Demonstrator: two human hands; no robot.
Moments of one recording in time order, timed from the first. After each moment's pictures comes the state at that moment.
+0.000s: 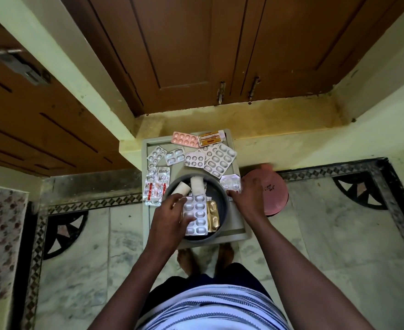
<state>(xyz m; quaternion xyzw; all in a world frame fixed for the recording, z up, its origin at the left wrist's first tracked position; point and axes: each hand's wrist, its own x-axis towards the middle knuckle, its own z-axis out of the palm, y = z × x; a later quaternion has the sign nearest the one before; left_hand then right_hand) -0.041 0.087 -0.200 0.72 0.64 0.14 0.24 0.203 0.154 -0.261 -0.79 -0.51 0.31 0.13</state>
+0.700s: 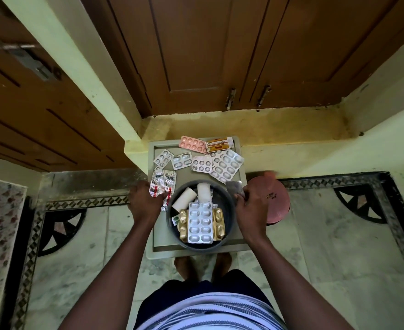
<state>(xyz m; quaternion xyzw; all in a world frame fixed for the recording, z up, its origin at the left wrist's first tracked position) -0.109 0.162 -0.260 0.44 0.85 0.15 0.25 0.175 0.135 -0.233 -0.76 -0.52 0.26 0.28</state>
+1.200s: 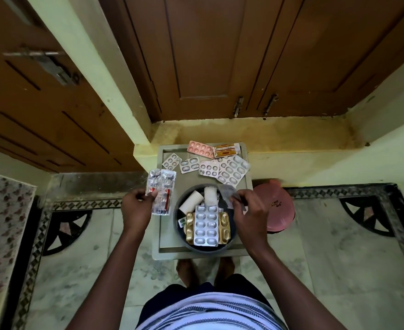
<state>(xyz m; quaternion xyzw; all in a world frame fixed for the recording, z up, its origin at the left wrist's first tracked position) -0.125 0.135 -0.198 0.32 0.80 0.36 0.34 0.154 0.122 -0.193 -0.65 -0.62 0.21 0.39</state>
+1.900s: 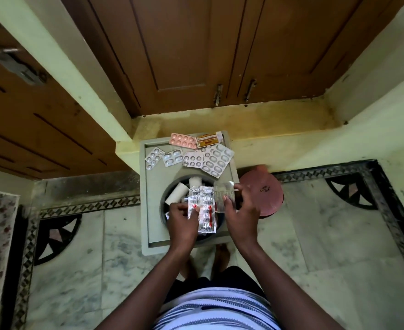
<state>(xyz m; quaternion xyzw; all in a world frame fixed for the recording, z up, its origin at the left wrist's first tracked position) 0.015 0.085 -0.215 0.31 0.78 0.33 0.44 0.161 0.089 -0.199 -0.71 -0.49 0.28 0.41</state>
